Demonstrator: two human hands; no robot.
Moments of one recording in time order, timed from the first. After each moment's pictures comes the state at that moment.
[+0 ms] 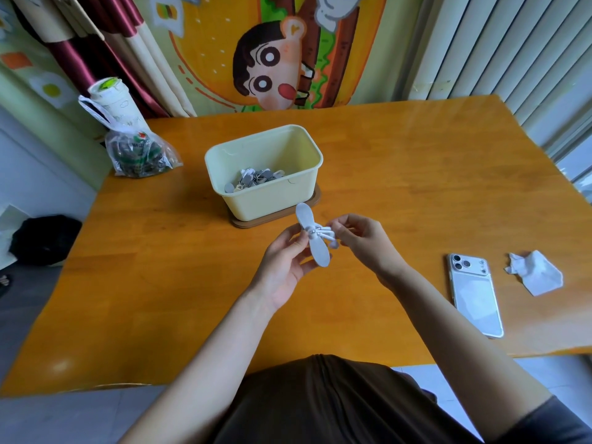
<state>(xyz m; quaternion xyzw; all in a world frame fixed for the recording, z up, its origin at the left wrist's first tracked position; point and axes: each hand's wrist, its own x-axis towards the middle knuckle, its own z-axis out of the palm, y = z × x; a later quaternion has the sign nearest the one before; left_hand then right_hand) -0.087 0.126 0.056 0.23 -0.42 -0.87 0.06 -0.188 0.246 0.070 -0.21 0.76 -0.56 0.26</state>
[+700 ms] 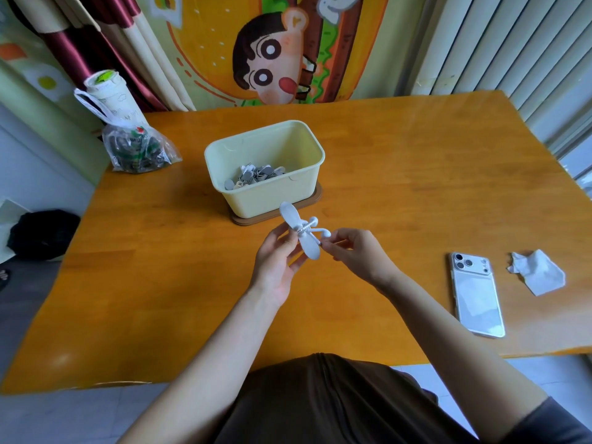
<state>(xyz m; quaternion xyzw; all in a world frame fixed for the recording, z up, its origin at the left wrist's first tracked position) -0.088 0.119 0.046 0.33 -0.40 -0.85 0.13 -0.181 0.243 0.054 -0.25 0.81 -0.46 0.26</state>
